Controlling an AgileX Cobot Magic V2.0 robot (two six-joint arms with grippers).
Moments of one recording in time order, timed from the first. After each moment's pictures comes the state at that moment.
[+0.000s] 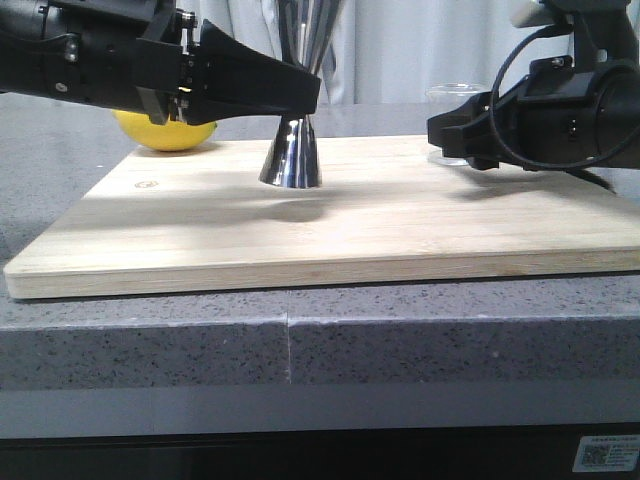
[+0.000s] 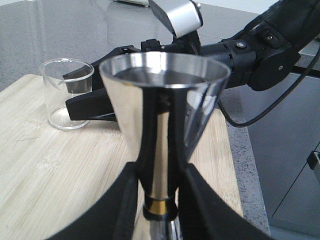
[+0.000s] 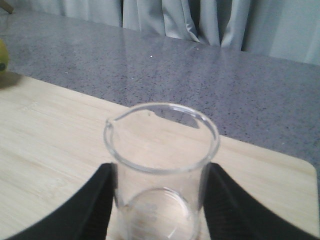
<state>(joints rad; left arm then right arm) -0.32 1.76 -1.00 -1.70 1.15 2.13 0.17 1.75 -0.69 -0.38 -0.91 0.12</state>
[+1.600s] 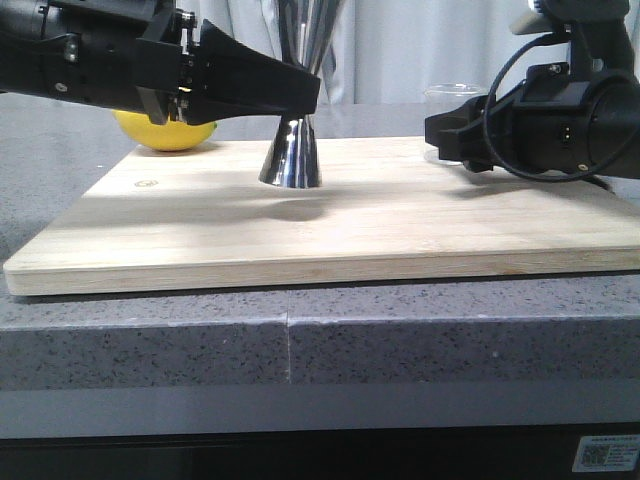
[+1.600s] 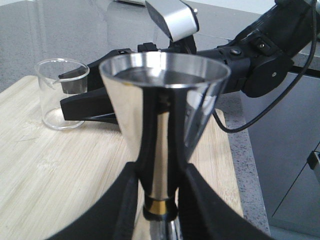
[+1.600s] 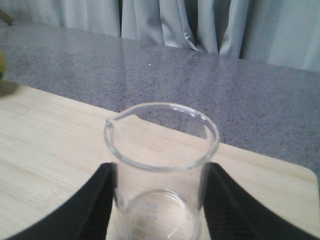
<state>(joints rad) -0.32 1.76 -1.00 -1.70 1.15 2.13 0.17 1.79 -0.69 -0.35 -0.99 0.10</state>
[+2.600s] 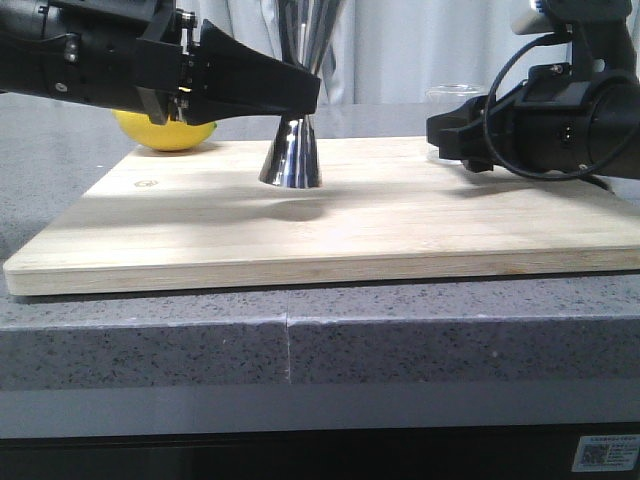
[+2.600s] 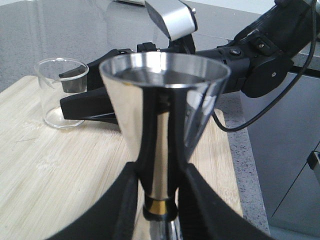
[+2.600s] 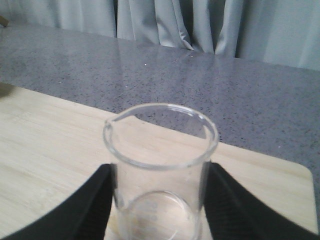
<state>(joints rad) -0.32 1.76 -1.00 -1.70 1.15 2.13 0.17 1.79 -0.69 -0.34 -0.99 0.10</state>
